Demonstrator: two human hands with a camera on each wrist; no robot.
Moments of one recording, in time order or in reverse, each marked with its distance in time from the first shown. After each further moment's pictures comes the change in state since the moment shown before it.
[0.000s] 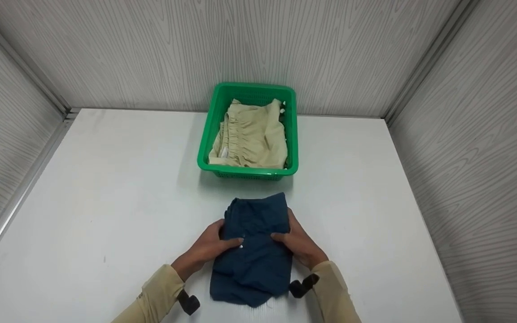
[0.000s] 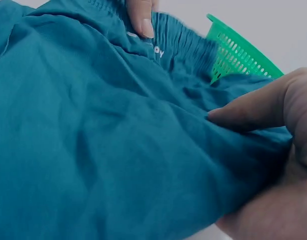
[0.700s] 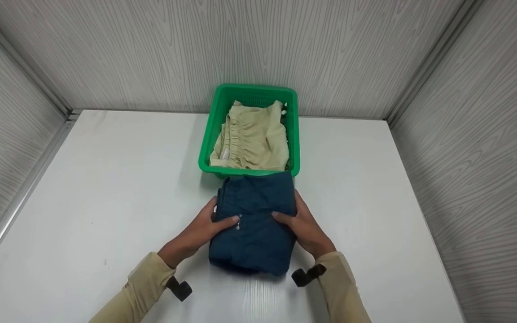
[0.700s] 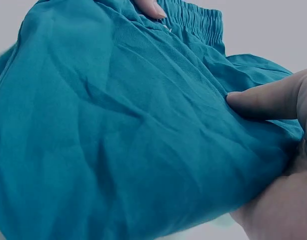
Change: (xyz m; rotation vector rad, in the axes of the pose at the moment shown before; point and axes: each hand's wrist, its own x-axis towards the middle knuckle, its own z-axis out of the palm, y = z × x) left_hand 0.005 0.048 -0.030 -0.156 -0.061 0.062; right_hand -0.005 -0.059 0.000 0.085 0.009 -0.114
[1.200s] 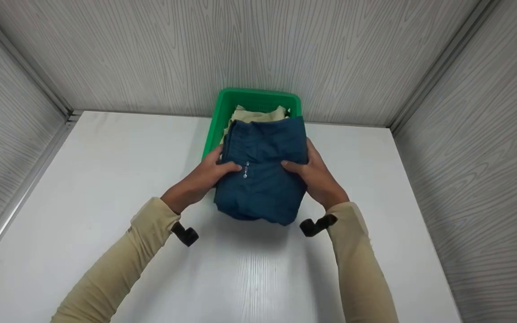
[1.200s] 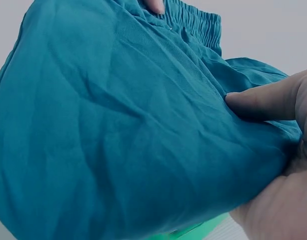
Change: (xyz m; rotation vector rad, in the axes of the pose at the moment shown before) left_hand 0.058 0.108 -0.024 0.017 0.010 0.049; right_hand 0.038 -0.116 -0.015 -0.078 -0.020 -0.134
